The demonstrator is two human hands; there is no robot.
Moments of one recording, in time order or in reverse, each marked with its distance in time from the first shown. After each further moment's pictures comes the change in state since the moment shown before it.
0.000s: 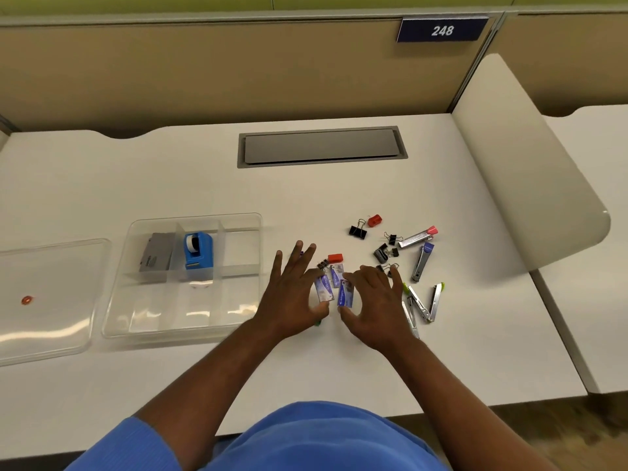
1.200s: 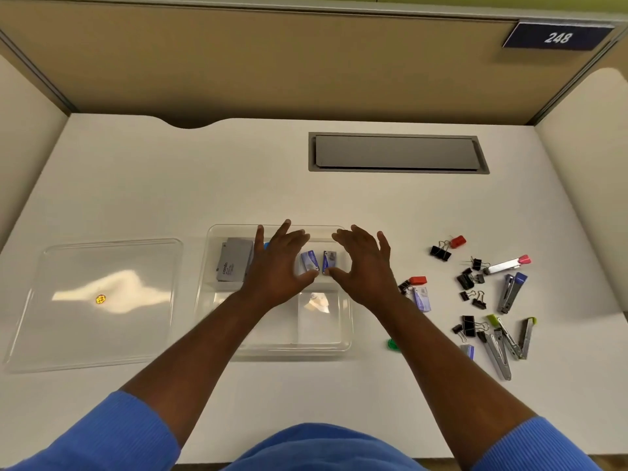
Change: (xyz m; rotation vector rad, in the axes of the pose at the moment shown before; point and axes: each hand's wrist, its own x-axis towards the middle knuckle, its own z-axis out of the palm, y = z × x) left_hand 0.001 -0.200 -0.085 0.017 0.067 -0.160; right_hand 0.156 -0.155 0.070 0.106 -0.081 -0.063
